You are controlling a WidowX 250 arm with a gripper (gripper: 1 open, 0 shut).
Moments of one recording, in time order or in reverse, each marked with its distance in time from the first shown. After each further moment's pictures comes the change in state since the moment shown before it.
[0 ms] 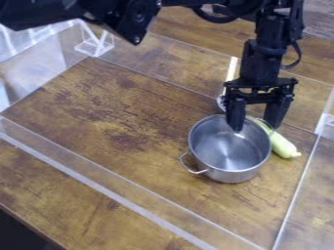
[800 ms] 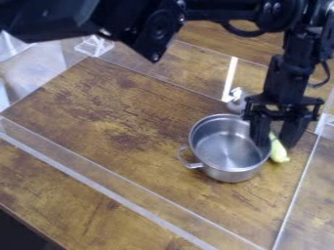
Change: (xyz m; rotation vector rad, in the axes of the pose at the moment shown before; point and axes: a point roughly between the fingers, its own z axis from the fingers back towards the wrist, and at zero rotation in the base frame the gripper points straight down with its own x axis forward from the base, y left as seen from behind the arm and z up) arm -0.030 -0.024 -0.002 -0.016 -0.046 -0.117
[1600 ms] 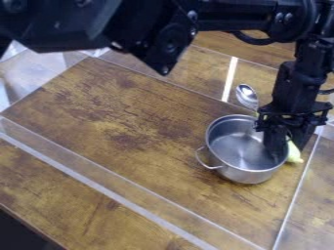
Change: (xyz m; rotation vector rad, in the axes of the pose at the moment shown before) arm -0.007 -0.013 -0.016 -0.027 -0.041 0.068
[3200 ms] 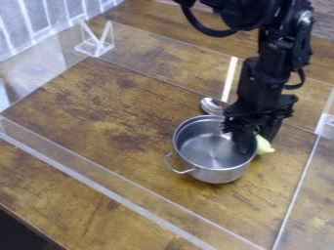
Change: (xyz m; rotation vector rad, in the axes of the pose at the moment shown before) arm 0.012 0.042 0.006 -0.034 -0.093 0.172
